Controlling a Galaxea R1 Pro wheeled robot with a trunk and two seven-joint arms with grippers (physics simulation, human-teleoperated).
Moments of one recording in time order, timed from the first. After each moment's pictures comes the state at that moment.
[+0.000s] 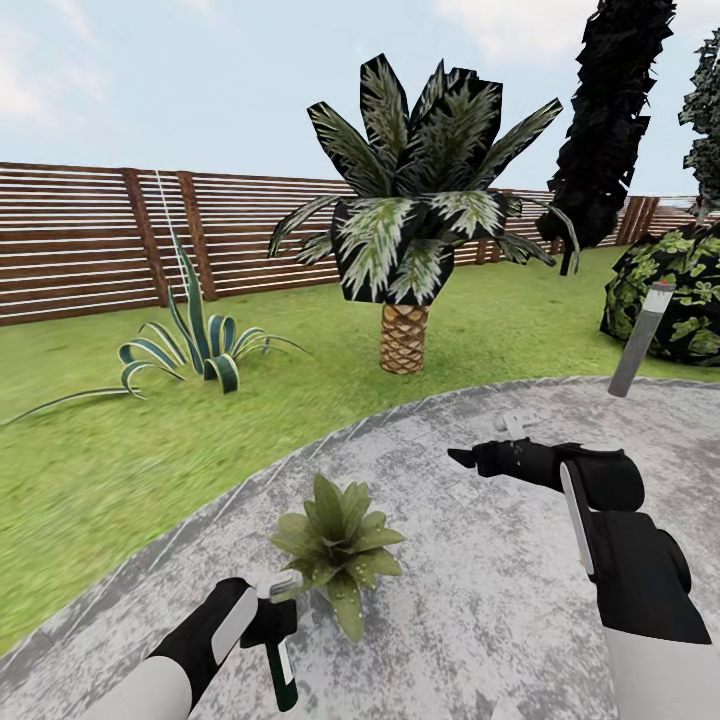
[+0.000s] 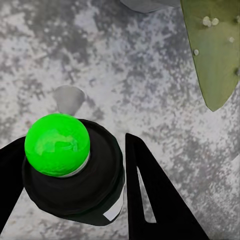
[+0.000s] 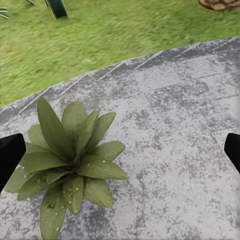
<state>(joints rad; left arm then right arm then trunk) -0.59 -0.03 -0.21 -0.51 0.54 0.67 0.09 -0.60 -0.08 -0.09 -1.61 0.23 1.04 0.69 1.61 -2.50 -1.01</state>
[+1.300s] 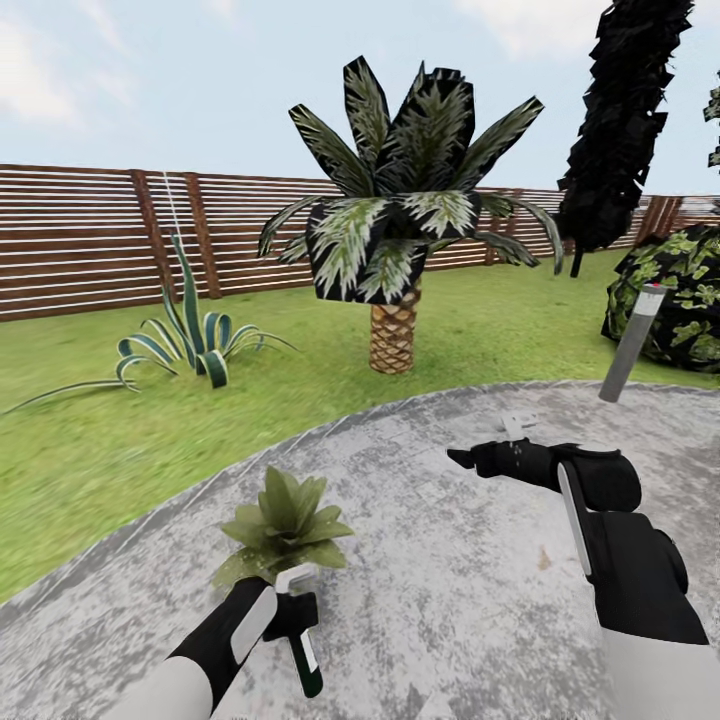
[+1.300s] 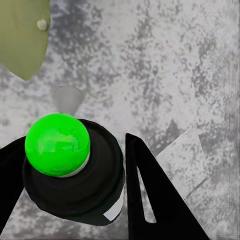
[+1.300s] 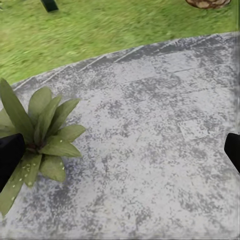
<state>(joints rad) -0.59 -0.09 -0.20 -0.52 0.55 0.61 0.11 -0.60 -0.08 -0.09 -1.61 0.23 1.04 0.67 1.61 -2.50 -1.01</state>
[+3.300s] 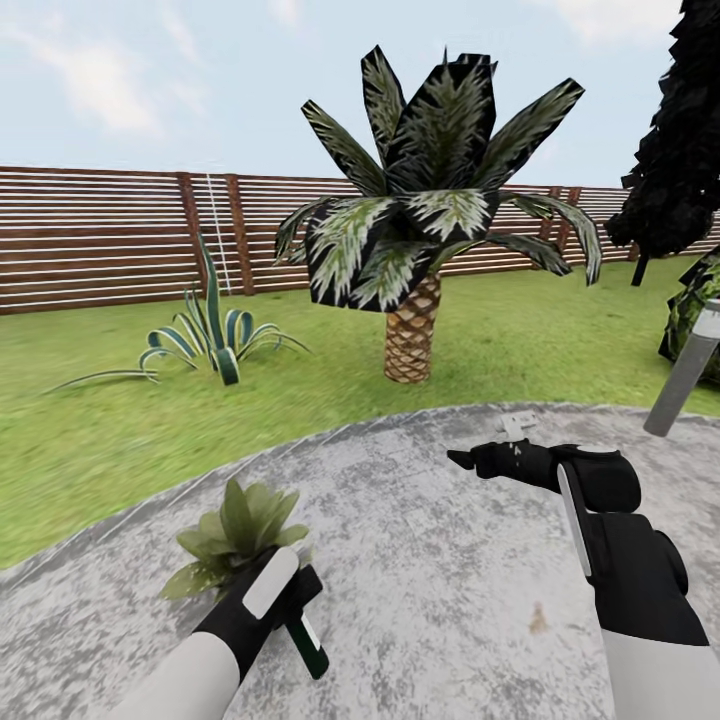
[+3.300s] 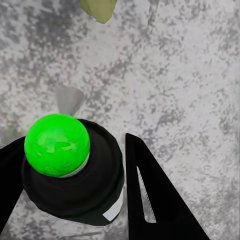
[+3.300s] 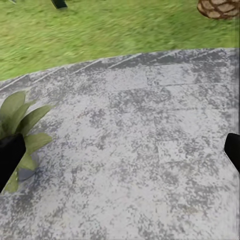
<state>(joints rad) -0.63 -0.16 -0.23 -0.63 1.05 0.47 0.76 -0.60 -0.08 -0.08 -1.61 0.23 1.04 0.67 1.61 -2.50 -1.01</state>
